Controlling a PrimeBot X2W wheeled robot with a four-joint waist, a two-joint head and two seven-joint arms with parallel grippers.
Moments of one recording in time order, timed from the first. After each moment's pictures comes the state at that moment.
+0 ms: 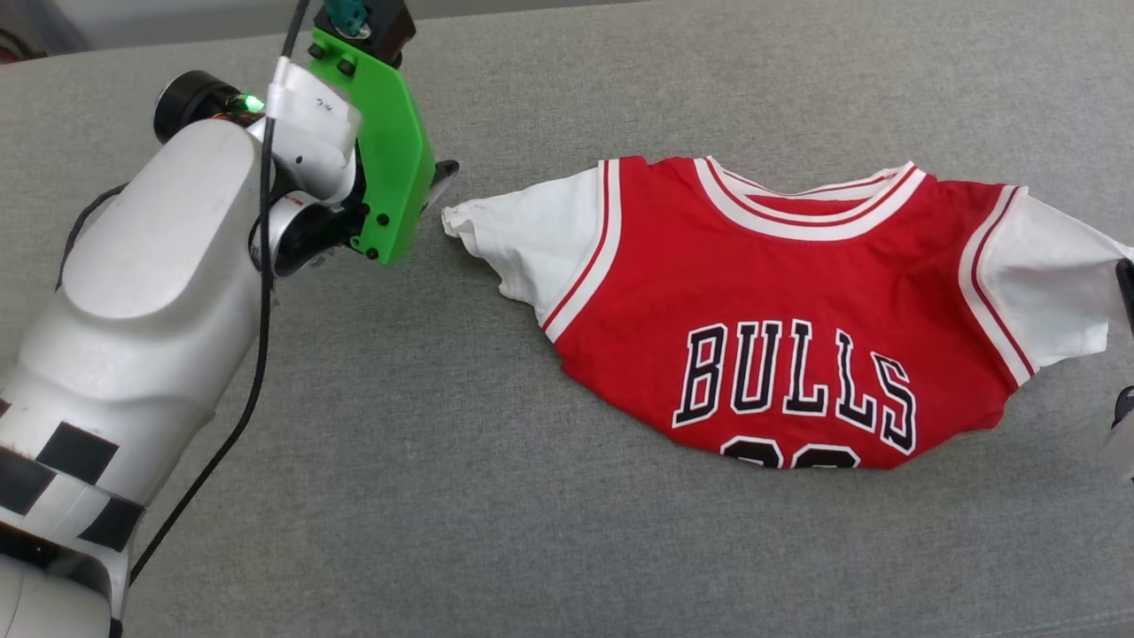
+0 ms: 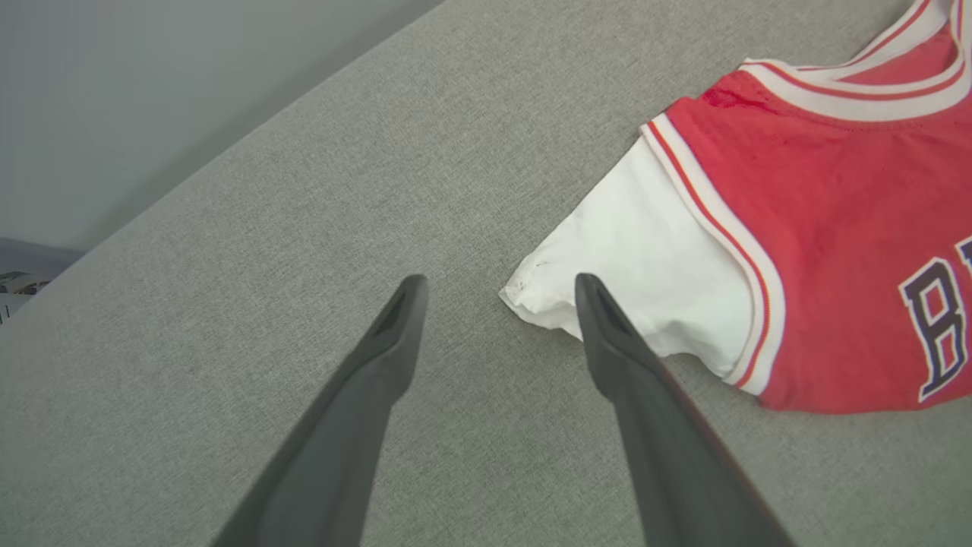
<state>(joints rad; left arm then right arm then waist) -1.09 0.46 -0.78 0.47 -0.80 -0.13 0.71 -0.16 -0.46 -0.10 -0.07 0.38 0.13 0.20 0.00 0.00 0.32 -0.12</state>
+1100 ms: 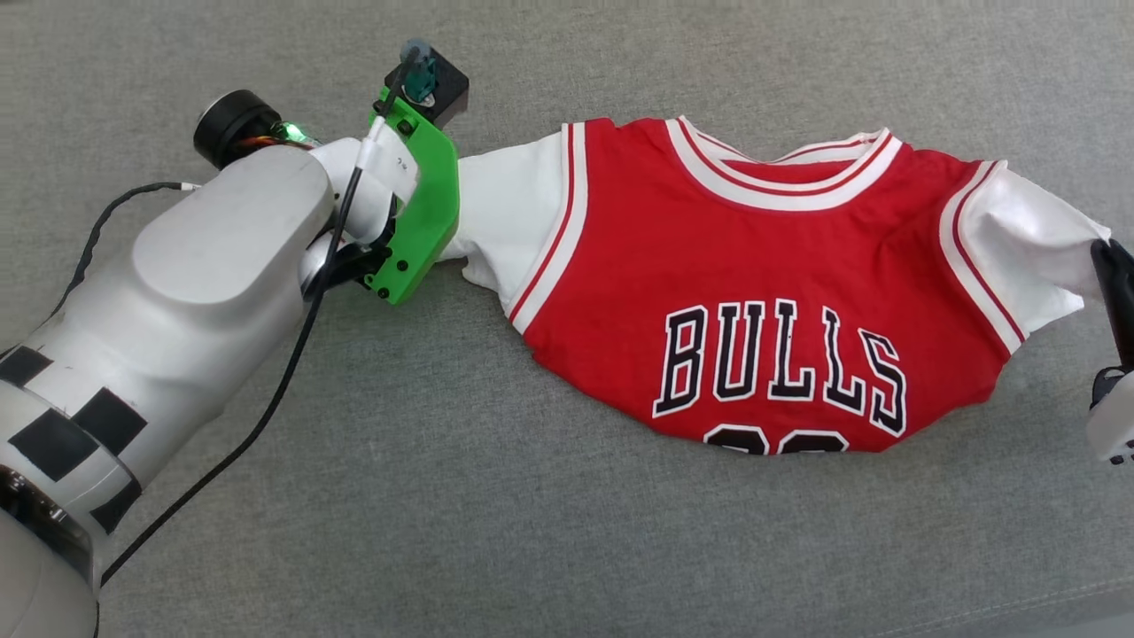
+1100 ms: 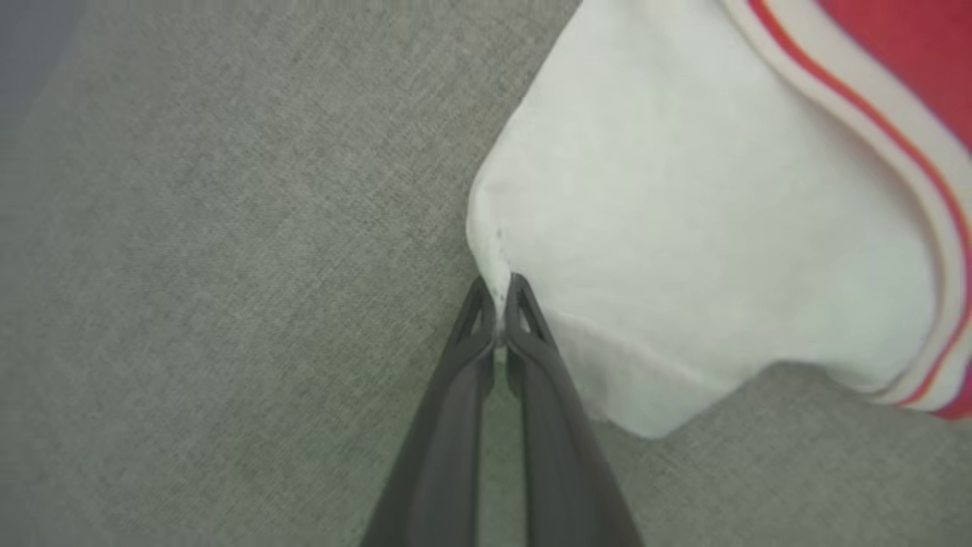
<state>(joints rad) -1.25 0.46 -1.26 0.64 -0.95 -0.13 0.61 -0.21 -0.45 -0.05 -0.03 0.38 0.13 0.17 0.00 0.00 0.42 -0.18</state>
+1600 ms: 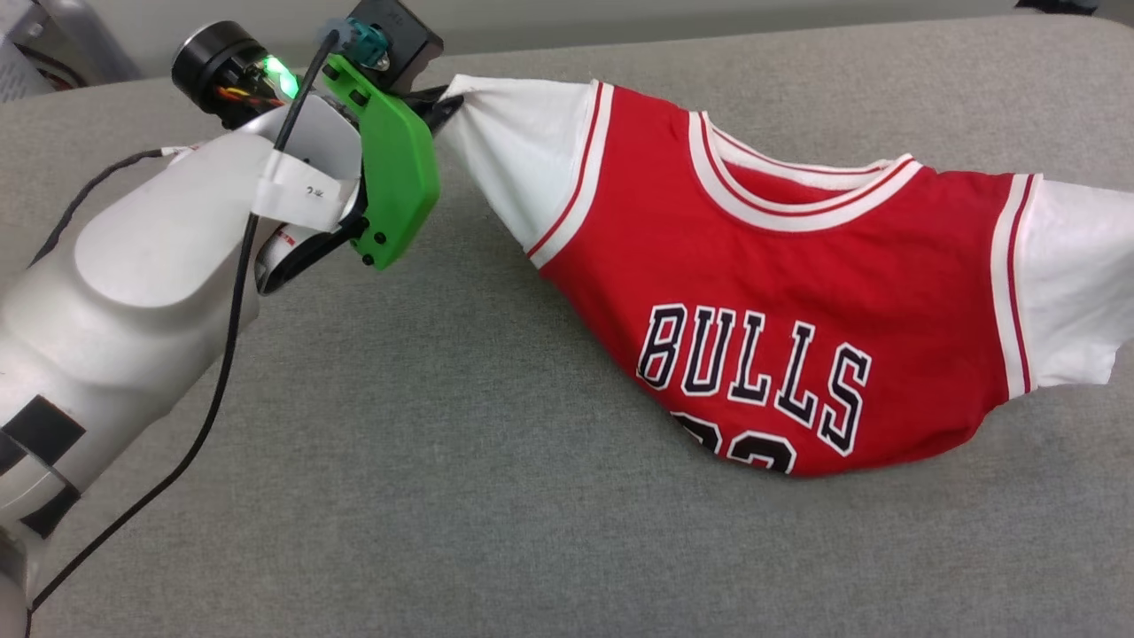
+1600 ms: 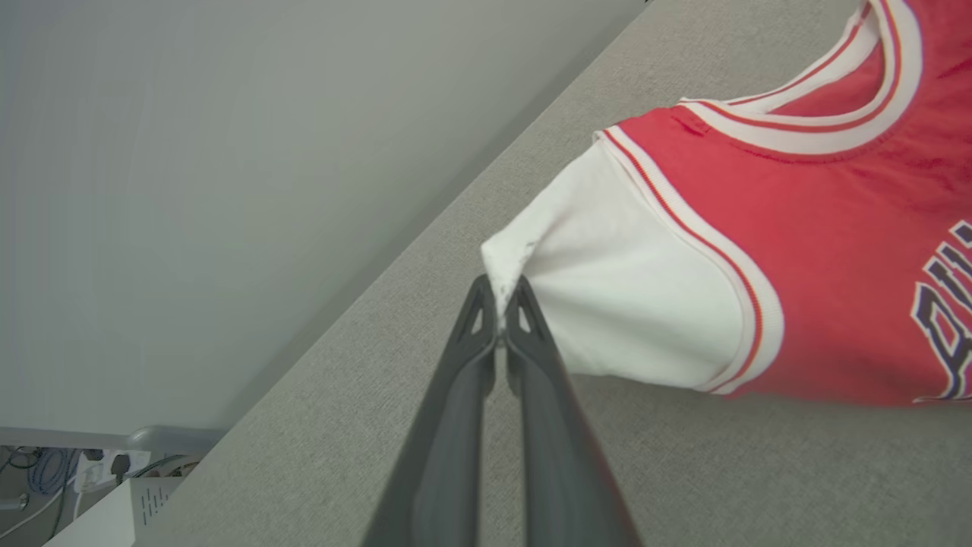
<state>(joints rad) -1.27 0.56 -1.26 0.50 -0.90 -0.13 0.19 -0.21 -0.52 -0.12 -0.08 0.38 0.13 0.23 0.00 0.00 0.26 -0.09</state>
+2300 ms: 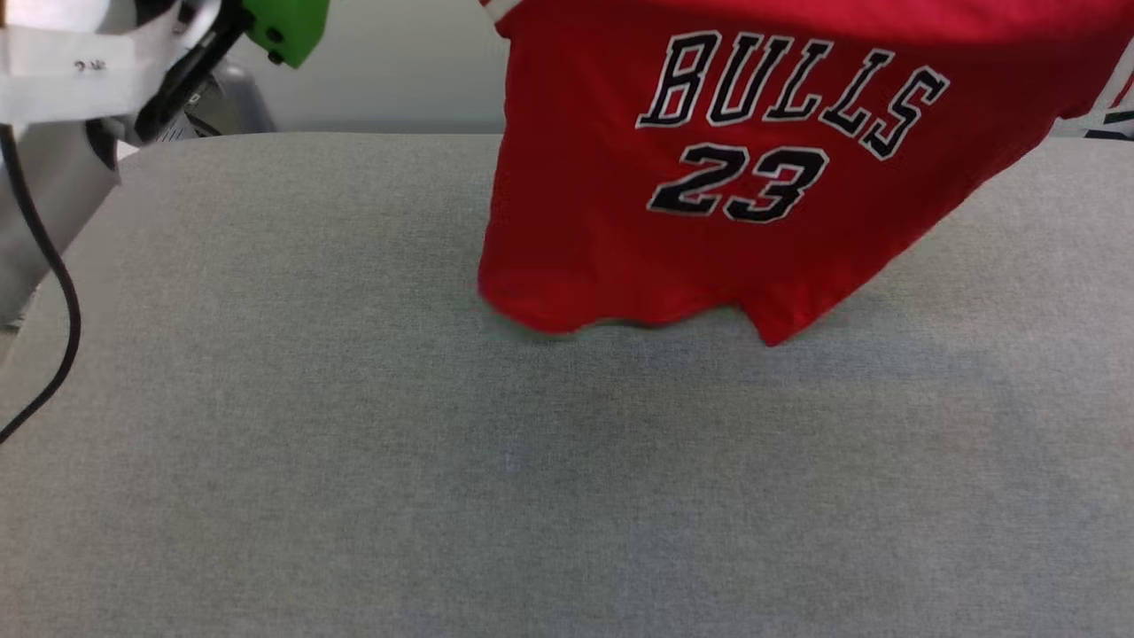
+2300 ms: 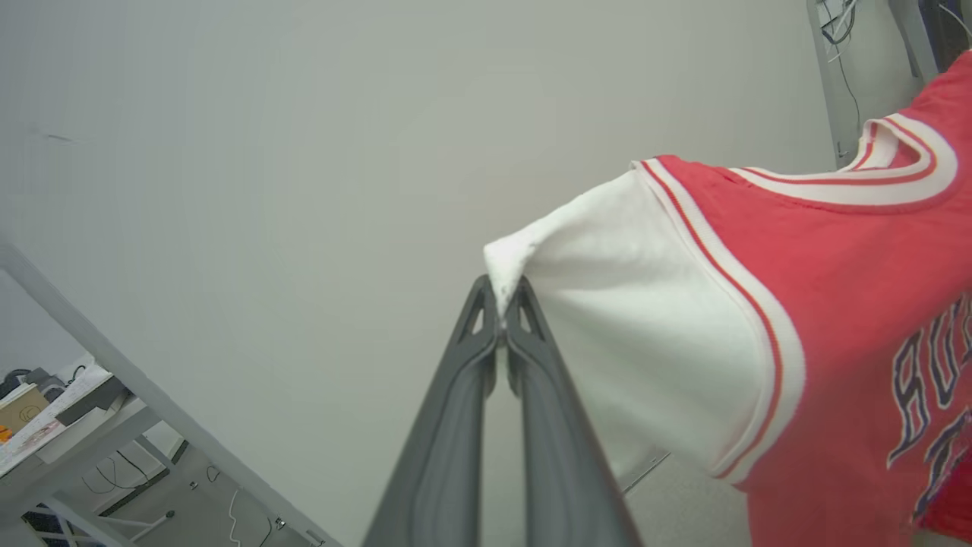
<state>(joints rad) -1.44 0.70 -1.08 0.27 -0.85 0.02 0.04 -0.61 -0.73 -0.05 0.01 0.48 0.13 0.24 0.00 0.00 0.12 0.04</state>
